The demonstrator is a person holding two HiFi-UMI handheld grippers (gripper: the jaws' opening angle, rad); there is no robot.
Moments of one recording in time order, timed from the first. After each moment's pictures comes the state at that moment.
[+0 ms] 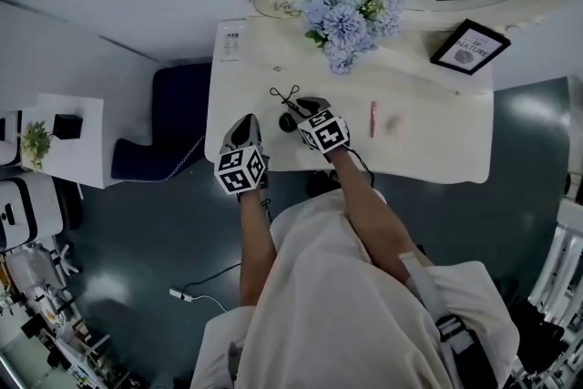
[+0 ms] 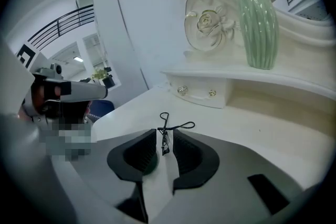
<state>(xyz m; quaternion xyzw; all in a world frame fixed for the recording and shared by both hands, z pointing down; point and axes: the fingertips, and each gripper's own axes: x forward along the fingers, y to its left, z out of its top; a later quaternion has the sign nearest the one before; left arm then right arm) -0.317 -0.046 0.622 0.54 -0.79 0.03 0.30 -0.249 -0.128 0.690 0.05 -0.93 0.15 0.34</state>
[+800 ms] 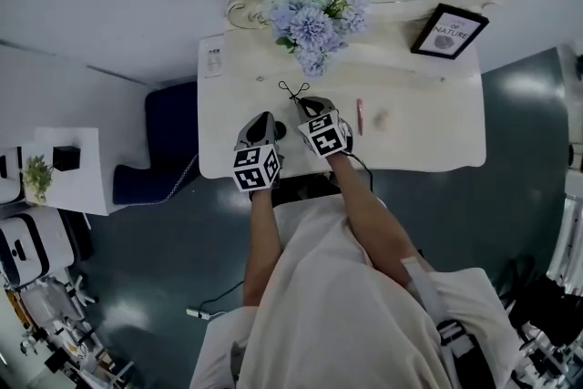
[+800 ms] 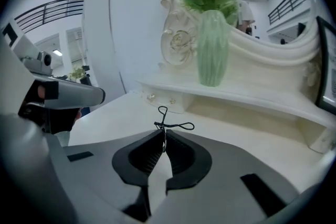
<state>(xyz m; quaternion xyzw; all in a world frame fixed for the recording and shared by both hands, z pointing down) -0.261 -0.108 0.615 0.62 -0.73 0.06 0.28 -0.210 -0.174 0.665 0.17 -0.92 0.12 0.33</state>
